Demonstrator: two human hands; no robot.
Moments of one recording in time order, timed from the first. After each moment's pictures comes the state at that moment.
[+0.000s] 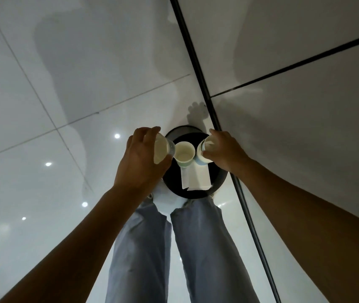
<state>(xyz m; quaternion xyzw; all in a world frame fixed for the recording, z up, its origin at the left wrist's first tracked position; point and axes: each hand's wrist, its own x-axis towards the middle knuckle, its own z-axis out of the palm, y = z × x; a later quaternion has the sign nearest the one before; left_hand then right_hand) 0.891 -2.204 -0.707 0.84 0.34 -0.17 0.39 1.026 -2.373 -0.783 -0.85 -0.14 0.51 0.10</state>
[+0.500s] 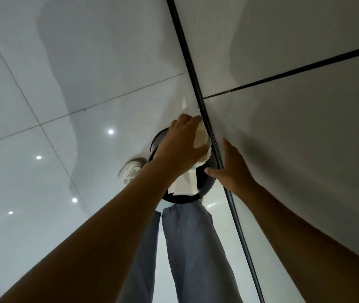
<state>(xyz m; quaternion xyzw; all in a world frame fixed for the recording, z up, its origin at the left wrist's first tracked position) 0.977 -2.256 -0.747 0.83 0.25 -0.20 0.46 1.022 -2.429 -0.792 -0.87 -0.09 0.47 0.12</state>
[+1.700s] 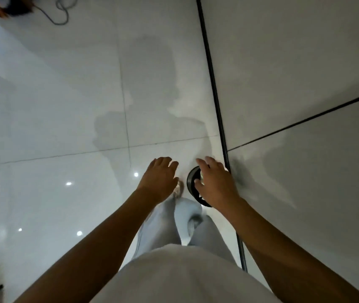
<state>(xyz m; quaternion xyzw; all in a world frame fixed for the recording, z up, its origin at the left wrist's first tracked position) 0.764 -2.179 -0.447 0.92 0.25 -0.22 0.22 0.888 -2.303 -0.440 -0.84 -0.43 0.32 0.02</state>
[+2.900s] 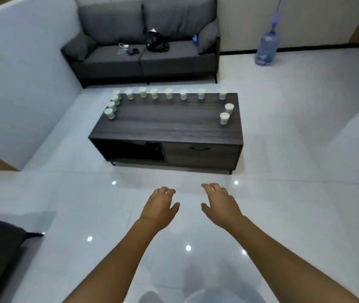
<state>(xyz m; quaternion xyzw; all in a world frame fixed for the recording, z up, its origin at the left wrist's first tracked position) -0.046 -2.711 -0.238 0.29 0.93 0.12 0.17 0.041 -2.539 -0.250 -0.18 -0.95 0.24 -0.09</state>
